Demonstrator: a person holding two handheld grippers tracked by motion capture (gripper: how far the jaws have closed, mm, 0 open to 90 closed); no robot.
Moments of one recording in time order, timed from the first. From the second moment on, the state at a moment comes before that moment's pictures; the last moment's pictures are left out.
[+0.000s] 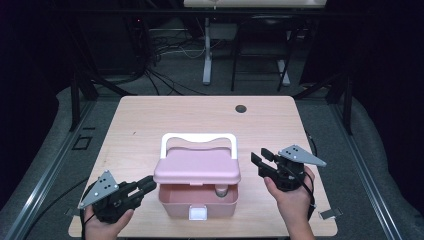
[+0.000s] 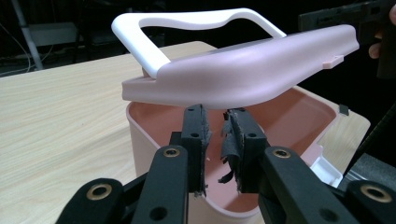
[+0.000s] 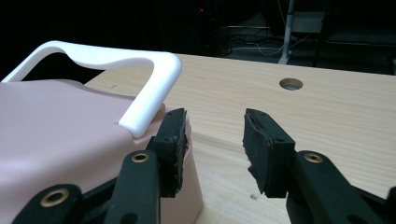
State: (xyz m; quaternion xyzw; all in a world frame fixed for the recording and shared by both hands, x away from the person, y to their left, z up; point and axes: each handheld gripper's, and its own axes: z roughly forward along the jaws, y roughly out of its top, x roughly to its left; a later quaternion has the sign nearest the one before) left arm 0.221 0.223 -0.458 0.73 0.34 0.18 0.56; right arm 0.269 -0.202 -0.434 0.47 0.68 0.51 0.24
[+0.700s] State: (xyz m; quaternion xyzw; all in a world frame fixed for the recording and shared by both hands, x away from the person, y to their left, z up) left arm 0.212 0.223 -0.480 0.75 0.34 0.17 0.54; right arm 0.270 -0.201 -0.438 0.47 0.68 0.51 0.24
